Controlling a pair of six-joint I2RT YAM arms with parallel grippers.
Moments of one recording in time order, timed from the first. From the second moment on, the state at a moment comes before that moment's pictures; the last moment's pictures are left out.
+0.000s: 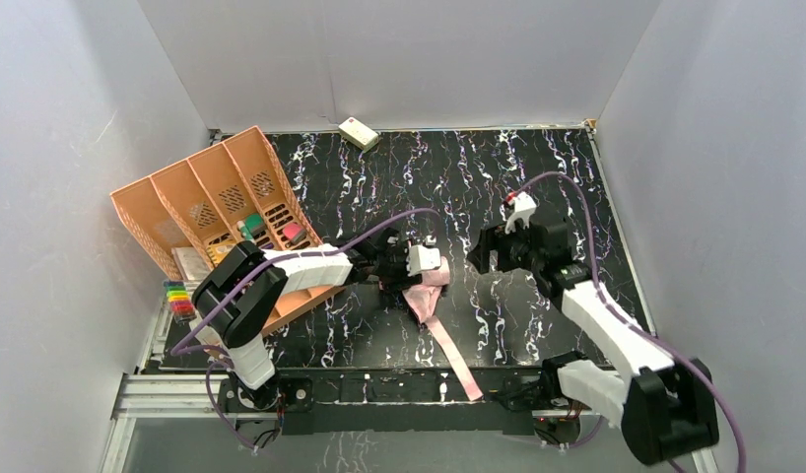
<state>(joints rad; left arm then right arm) -0.75 1.74 0.93 -0.07 0.33 0.67 0.34 0.94 0.54 -0.12 -0.26 0.15</state>
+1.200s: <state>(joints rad) -0.92 1.72 0.74 0.33 -0.05 0.84 0.45 1.85 1.18 -0.56 -0.83 -0.56</state>
